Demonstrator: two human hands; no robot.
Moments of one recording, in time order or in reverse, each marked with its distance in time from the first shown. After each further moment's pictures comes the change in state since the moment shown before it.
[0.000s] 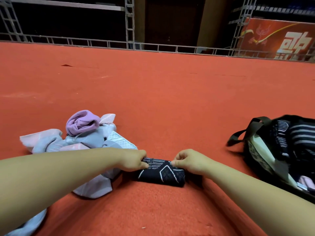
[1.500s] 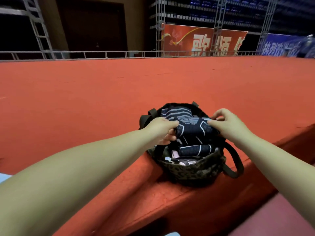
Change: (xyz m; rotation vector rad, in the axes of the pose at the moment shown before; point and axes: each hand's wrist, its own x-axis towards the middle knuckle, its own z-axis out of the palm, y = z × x) left_hand 0.069 0.368 -0.039 -1.045 0.087 0.303; right_hand -0.244 0.178 -0.214 0.196 0.976 0.281
